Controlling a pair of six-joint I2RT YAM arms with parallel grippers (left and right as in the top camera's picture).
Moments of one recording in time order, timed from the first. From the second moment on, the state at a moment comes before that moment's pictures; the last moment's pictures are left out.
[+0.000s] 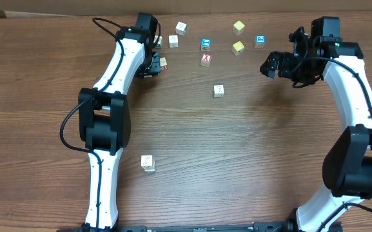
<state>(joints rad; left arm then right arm) -0.21 2.49 2.17 -1.05 -0.12 -0.31 -0.09 1.90 1.60 -0.90 -0.32 0.05</state>
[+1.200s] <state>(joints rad) -0.21 2.36 2.28 -1.33 -0.12 -0.31 -0.09 1.90 1.60 -0.90 -0.32 0.05</state>
